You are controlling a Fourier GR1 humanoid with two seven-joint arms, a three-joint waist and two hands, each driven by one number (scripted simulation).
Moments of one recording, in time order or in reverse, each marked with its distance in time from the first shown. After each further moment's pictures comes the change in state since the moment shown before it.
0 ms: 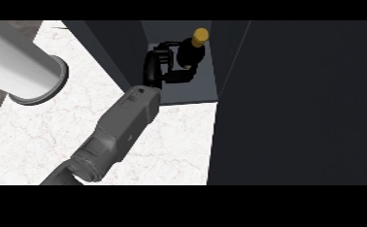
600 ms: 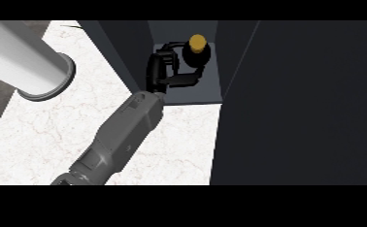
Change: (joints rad) left arm 0.111 0.000 0.026 -0.233 -0.023 -0.003 0.007; right arm 0.022 0.019 0.001 -0.016 0.028 -0.029 0.007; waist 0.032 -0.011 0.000
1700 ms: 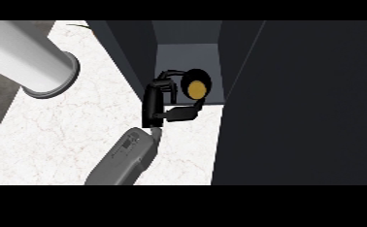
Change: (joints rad) left arm 0.390 0.000 -0.047 -0.496 -0.319 0.129 0.158; right arm 0.012 0.001 0.046 -0.029 0.084 -0.032 0.018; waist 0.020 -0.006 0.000
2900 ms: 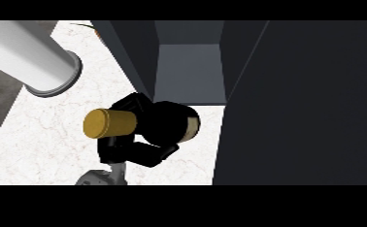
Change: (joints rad) left arm 0.411 0.000 0.135 -0.607 -0.152 -0.312 0.237; right arm 0.031 0.035 0.097 -0.005 0.047 -0.047 -0.025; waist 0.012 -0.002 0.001
